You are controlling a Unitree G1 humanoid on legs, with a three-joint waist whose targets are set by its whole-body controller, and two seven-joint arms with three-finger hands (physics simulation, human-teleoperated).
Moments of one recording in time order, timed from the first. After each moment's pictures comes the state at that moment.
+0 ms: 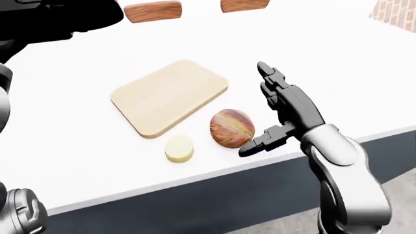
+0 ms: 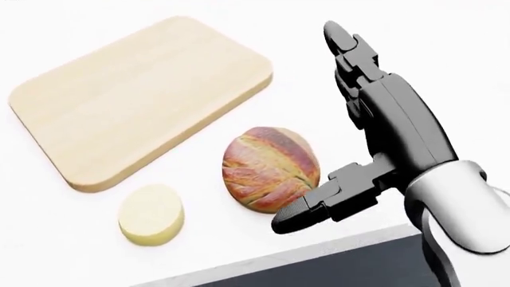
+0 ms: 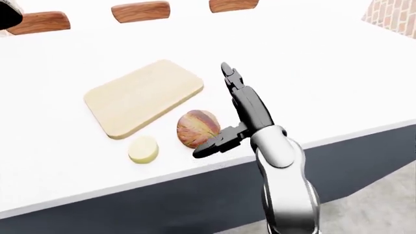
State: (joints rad) left arm -0.97 0.88 0.31 -0.57 -1.31 1.00 0.86; right arm -0.52 -0.25 0.08 -0.77 -0.20 1.21 0.33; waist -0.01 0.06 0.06
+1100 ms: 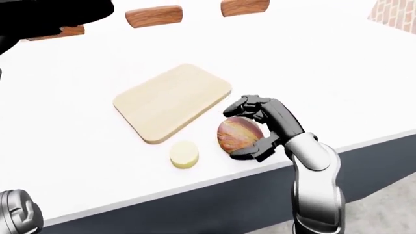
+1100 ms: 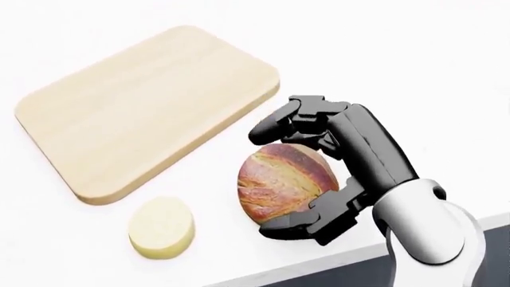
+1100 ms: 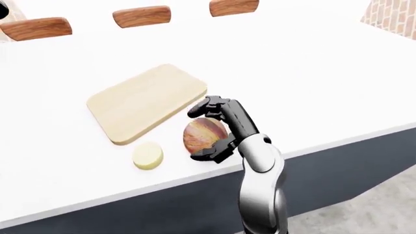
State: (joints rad) left arm -0.97 0.90 0.33 -0.56 -1.34 0.99 0.87; right arm -0.41 -0.03 0.12 -0.63 -0.70 0.93 0.66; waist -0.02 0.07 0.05
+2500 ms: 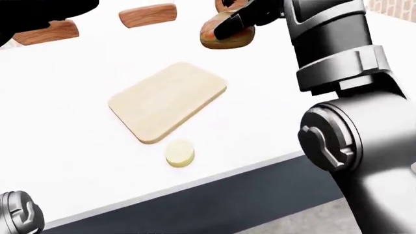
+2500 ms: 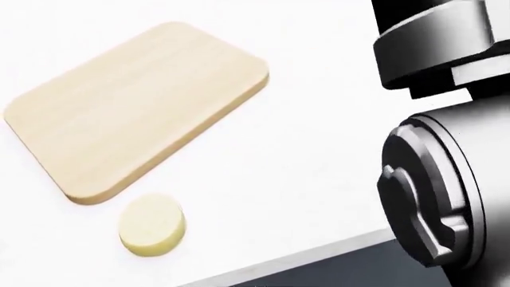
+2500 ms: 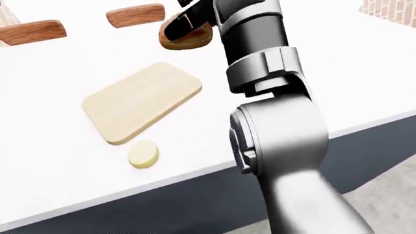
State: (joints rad) left arm -0.95 0.90 0.35 -0.50 -1.25 0.99 0.81; right arm -1.77 -0.18 -0.14 0.99 -0.48 0.84 0.59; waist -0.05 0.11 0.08
